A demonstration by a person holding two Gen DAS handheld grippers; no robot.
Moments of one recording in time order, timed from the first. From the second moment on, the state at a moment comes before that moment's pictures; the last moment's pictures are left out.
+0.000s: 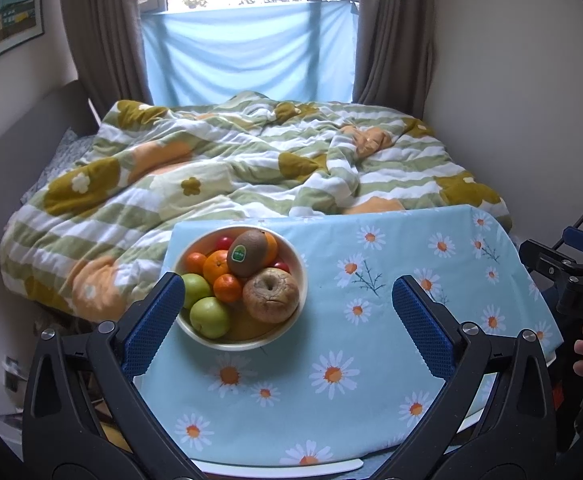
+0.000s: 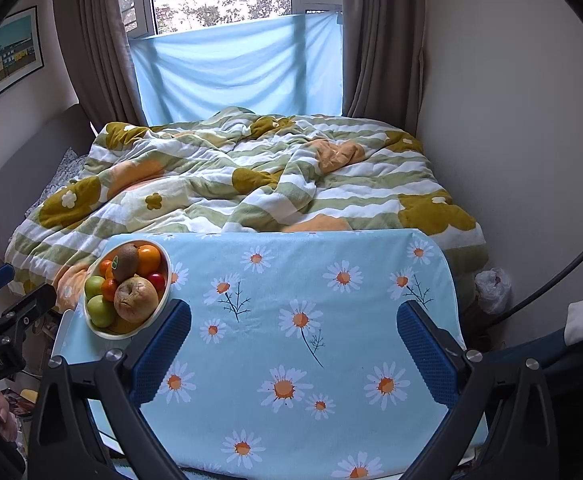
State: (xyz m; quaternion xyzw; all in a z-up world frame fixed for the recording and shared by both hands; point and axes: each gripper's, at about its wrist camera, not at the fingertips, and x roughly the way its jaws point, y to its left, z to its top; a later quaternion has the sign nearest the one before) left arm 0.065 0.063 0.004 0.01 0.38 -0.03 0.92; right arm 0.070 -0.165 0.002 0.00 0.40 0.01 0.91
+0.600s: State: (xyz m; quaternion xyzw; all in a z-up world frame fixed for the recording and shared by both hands) left arm 0.067 0.060 0.007 0.02 0.38 -0.02 0.93; right arm 0.070 -0.167 0.002 0.00 0.40 0.01 0.91
